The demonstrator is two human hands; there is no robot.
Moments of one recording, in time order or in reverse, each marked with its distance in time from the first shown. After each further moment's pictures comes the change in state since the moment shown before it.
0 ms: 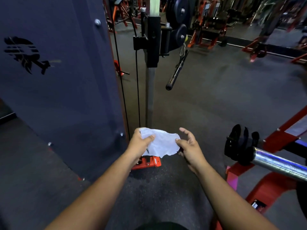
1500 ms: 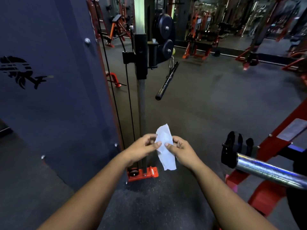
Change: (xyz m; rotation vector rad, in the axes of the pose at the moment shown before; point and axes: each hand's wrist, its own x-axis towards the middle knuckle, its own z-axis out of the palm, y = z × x) left_hand -0.005 0.047 0.033 0.292 -0.392 0.073; right_hand 0.004 -0.038 -0.026 -0.339 -0.200 -0.123
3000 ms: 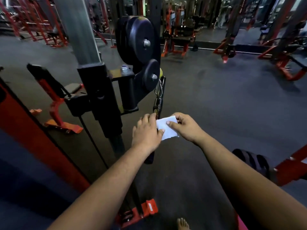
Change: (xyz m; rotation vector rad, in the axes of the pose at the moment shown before) left_hand 0.364 0.106 -0.079 0.907 0.366 0.171; right_hand 0.370 -0.065 -0.154 -0.331 0.160 -0.119
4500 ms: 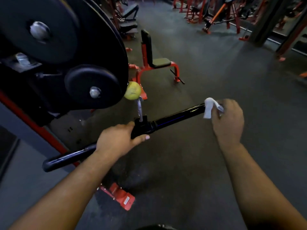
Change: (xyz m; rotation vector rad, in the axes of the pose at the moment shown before) left_hand 0.137 0.054 0.073 0.460 0.108 -0.797; right_hand 0.360 0.108 -0.147 -0.361 0.172 -0.604
